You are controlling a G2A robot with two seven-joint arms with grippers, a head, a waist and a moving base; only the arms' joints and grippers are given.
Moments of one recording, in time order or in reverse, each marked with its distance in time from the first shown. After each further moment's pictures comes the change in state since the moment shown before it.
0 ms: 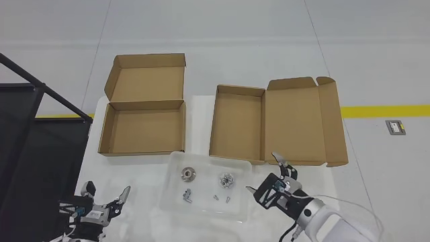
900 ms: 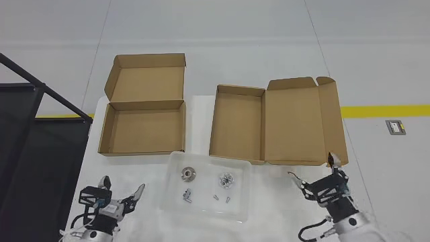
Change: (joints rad) left arm -0.054 0.006 0.071 -0.007 0.056 -0.010 -0.064; right arm -0.240 0.005 0.274 0.014 0.088 0.287 -0.305
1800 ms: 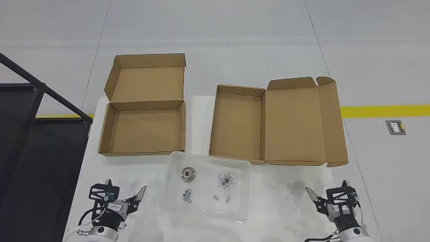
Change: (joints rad) left arm -0.064 0.000 0.064 0.069 0.028 0.088 -0.149; right arm -0.037 -0.013 0.025 0.369 0.232 0.177 -0.093
